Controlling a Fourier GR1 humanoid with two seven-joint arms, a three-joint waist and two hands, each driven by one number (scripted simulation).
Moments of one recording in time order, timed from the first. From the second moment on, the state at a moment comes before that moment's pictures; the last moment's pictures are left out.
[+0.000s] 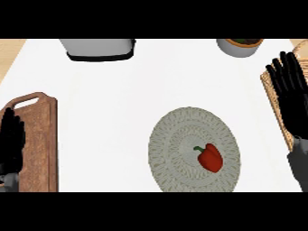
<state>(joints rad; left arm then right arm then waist) 0.01 0.37 0.02 -1.36 0.28 0.45 0.03 -0.24 -0.37 0.01 -1.49 -0.40 -0.04 -0.17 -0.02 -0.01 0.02</state>
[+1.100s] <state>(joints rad) -0.17 0.43 -0.10 -1.46 0.22 0.30 0.12 -0.24 -0.42 0.26 -1.56 0.27 -0.27 -0.03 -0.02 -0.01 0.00</state>
